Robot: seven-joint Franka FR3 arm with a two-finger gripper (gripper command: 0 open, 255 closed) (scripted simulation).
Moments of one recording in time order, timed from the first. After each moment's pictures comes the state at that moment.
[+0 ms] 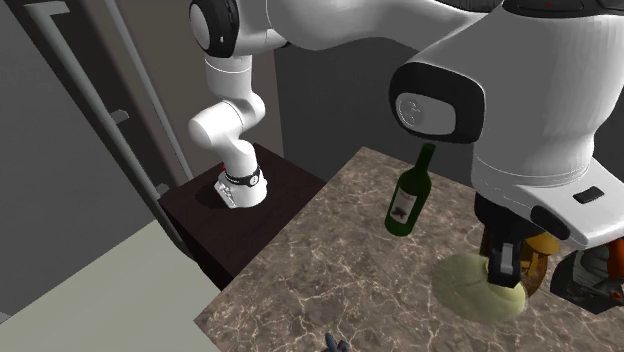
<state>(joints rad) 0.07 0.31 -0.21 -1.50 0.28 2.07 -0.40</state>
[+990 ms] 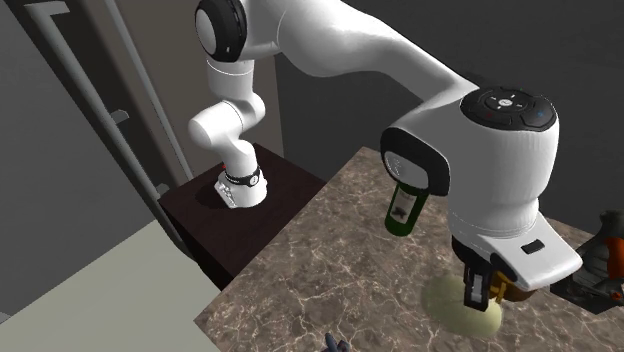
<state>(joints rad) 0.08 0.35 -0.20 -1.65 0.32 2.24 -0.45</state>
